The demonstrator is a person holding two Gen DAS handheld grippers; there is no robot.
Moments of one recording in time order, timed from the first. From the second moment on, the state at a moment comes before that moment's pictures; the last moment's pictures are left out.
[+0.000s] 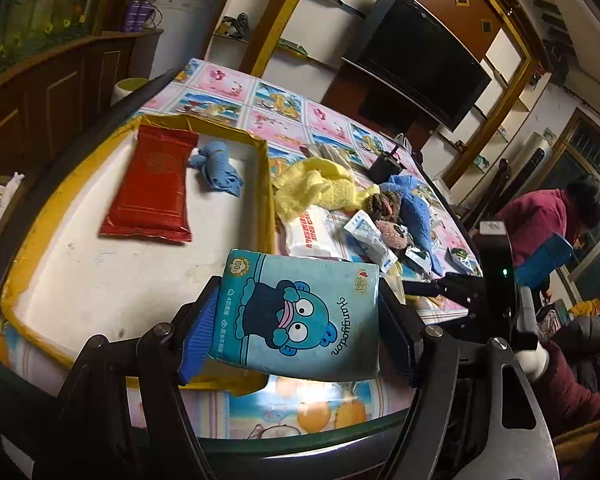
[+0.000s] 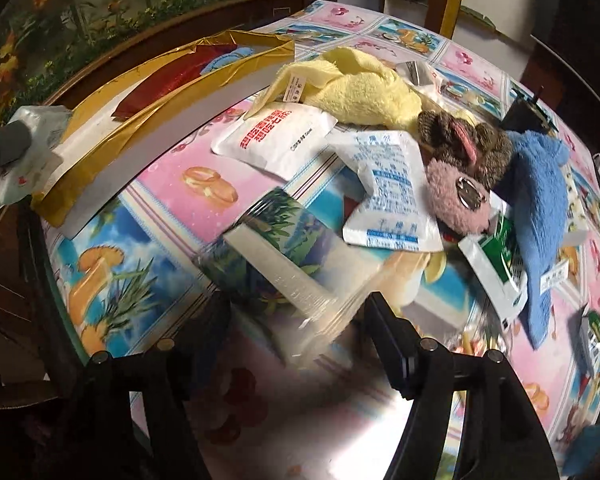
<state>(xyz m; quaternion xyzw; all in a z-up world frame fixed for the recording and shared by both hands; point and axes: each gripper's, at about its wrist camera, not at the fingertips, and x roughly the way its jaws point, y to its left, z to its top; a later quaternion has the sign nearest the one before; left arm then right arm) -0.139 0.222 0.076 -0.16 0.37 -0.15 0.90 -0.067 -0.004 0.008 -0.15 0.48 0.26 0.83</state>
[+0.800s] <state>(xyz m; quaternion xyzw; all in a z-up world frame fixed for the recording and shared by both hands) -0.141 0.264 0.073 -0.18 0.36 -0.10 0.91 -0.041 0.025 0.005 -0.20 0.50 0.32 0.78</state>
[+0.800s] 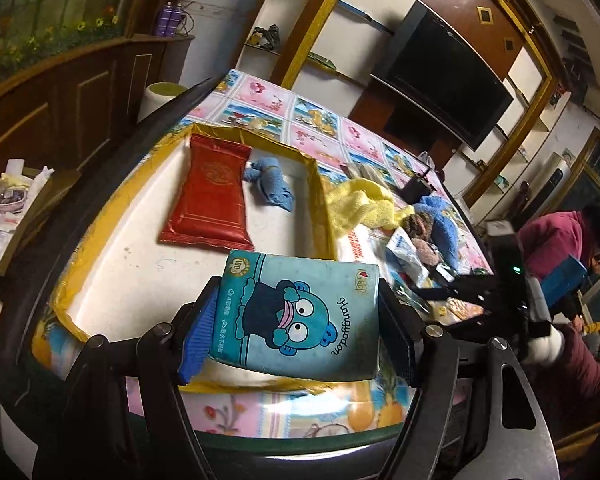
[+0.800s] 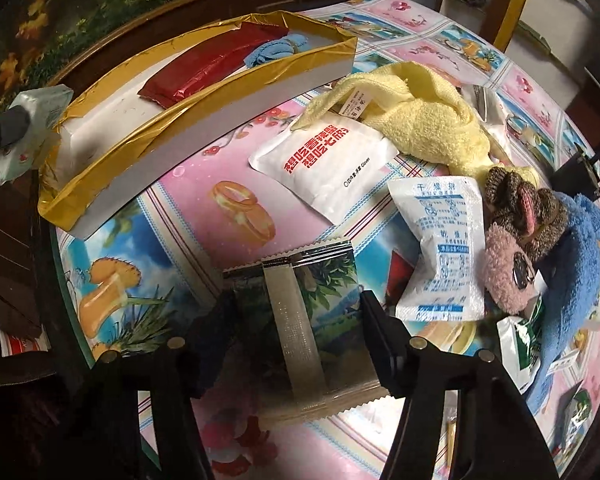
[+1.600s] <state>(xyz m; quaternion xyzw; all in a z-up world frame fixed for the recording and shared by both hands) -0.038 0.347 0.041 -0.28 0.41 -0.07 0.87 0.035 0.143 0.067 -0.02 0.44 0.36 0.82</state>
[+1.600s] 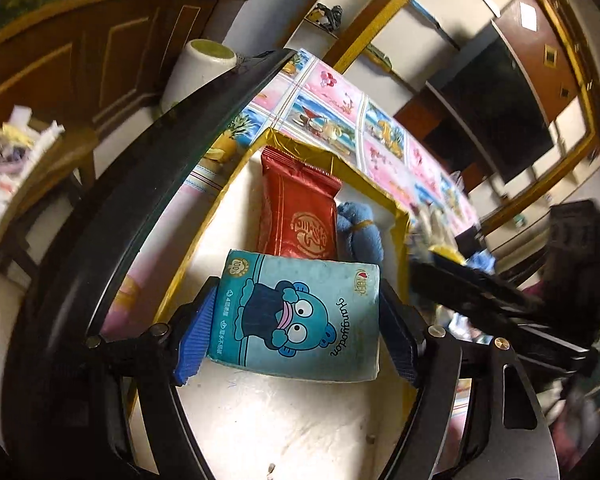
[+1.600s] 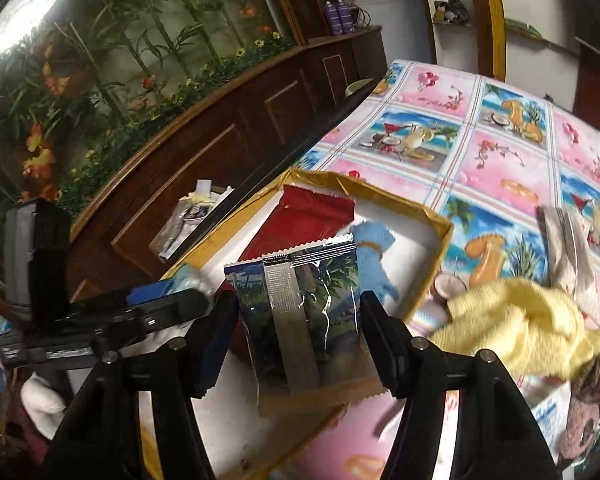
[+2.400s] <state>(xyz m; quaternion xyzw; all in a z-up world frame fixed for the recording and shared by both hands) -0.107 0.284 0.084 -0.23 0.36 -0.13 0.89 0.017 -0.030 0.058 -0.01 0.44 0.20 0.87</state>
